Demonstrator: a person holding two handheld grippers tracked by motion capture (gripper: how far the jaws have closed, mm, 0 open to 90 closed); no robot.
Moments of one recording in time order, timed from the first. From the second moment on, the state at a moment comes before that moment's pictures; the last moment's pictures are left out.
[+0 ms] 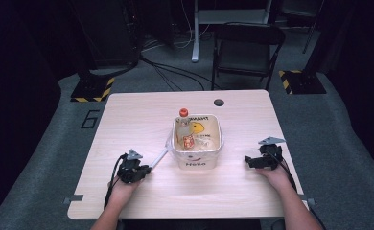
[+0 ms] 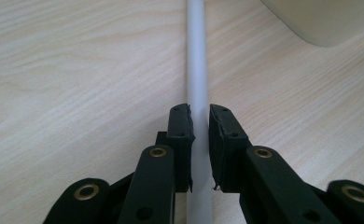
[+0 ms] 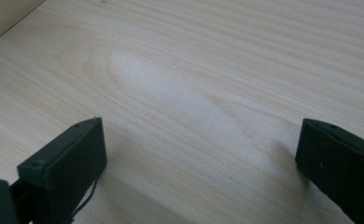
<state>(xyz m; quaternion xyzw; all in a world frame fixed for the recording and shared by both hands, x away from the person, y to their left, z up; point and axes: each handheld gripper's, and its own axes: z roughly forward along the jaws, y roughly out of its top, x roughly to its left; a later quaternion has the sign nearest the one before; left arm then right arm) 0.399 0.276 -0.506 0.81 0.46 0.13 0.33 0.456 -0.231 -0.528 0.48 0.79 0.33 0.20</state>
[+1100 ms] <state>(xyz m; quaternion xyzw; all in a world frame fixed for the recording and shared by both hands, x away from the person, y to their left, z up) 0.396 0.309 -0.454 0.79 0.47 0.14 0.37 0.456 -0.231 -0.528 0.48 0.79 0.33 0.20</state>
